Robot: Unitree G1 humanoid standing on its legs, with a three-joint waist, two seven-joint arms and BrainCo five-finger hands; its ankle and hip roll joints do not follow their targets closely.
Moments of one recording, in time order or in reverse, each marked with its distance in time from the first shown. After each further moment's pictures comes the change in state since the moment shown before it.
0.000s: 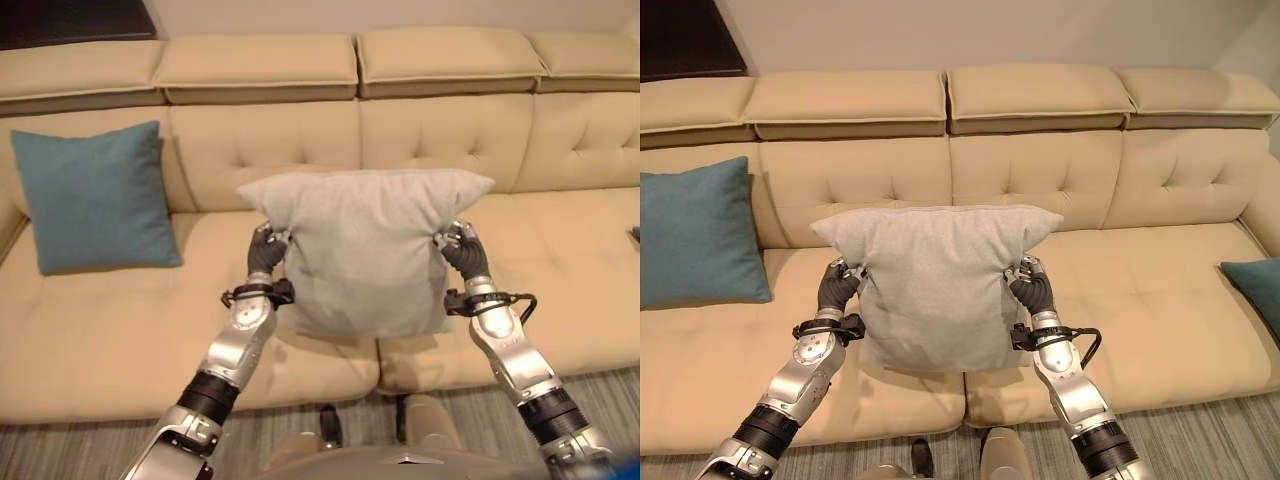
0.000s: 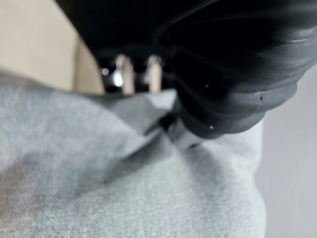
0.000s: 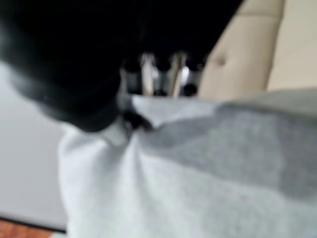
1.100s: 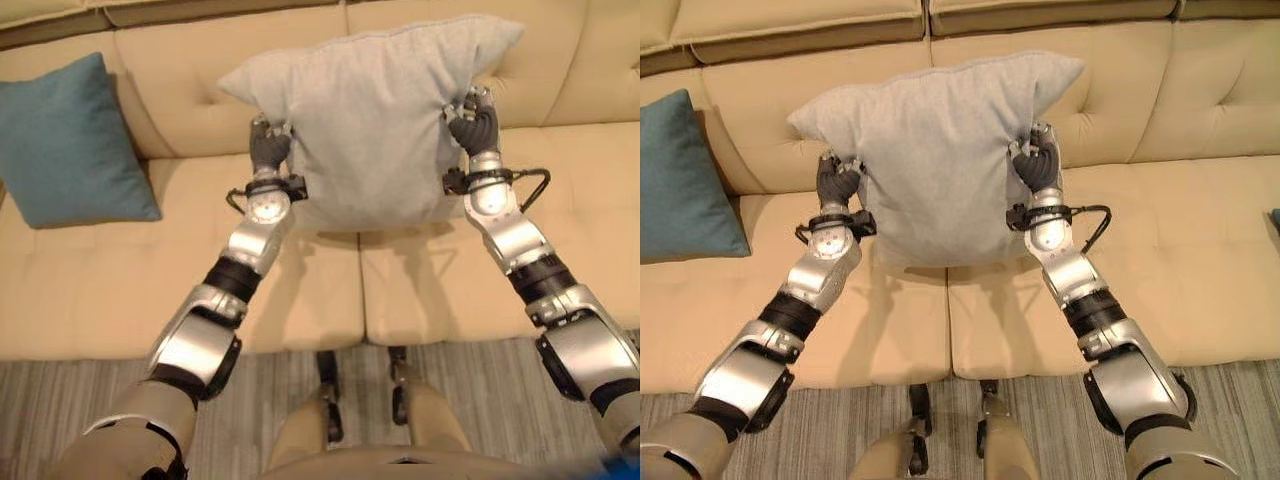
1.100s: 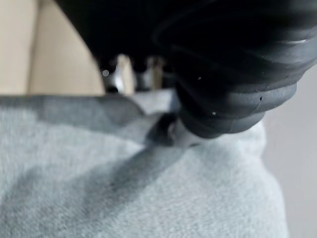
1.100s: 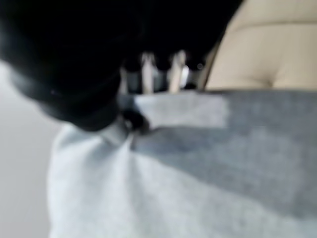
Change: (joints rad) left arm -0.744 0.022 -0.048 0.399 0.001 -0.012 0.205; right arm -0.798 -0.078 0.093 0.422 0.004 0.003 -0.207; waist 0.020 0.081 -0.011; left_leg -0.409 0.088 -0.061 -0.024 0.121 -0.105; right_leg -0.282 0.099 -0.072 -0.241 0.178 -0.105
